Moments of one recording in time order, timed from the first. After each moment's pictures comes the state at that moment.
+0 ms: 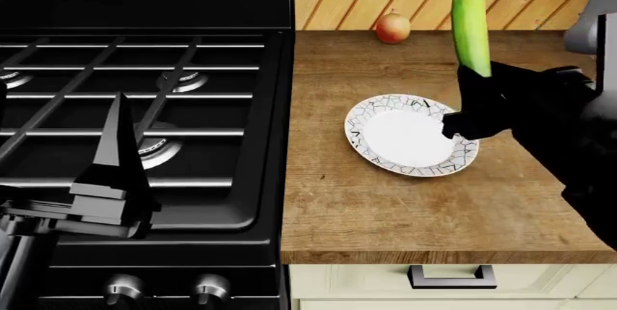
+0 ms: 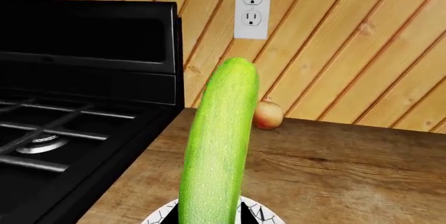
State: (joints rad) left arm -0.12 -1.12 0.18 0.99 -0.83 -0.06 -0.81; right arm 0.86 0.78 -0.05 -0.47 1.38 1.06 0.54
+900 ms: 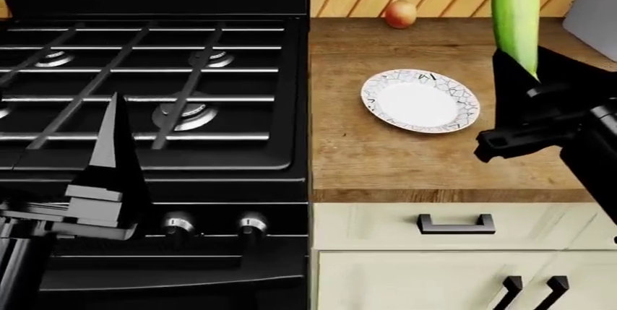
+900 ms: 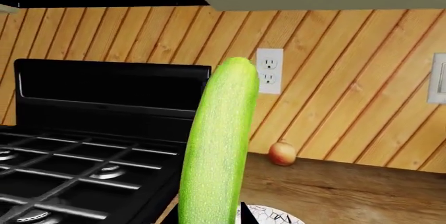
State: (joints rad) left arm -0.11 -1.14 0.17 0.99 -0.83 -0.04 -0.82; right arm 0.67 0.87 0.19 -0.74 1.50 0.94 0.60
